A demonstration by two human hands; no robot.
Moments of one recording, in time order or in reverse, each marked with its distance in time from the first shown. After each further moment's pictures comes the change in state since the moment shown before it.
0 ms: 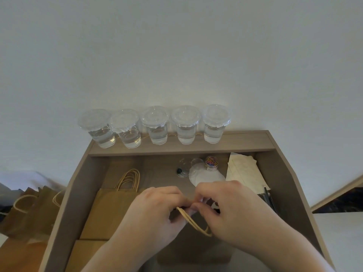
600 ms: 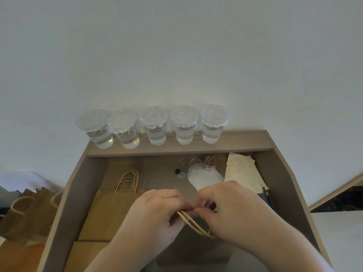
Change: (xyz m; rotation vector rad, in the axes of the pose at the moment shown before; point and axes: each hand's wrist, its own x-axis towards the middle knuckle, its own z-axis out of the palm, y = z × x) left_hand -0.003 0.001 0.003 0.010 -0.005 0.054; right_hand 0.004 0.003 0.002 -0.005 -0.065 0.096
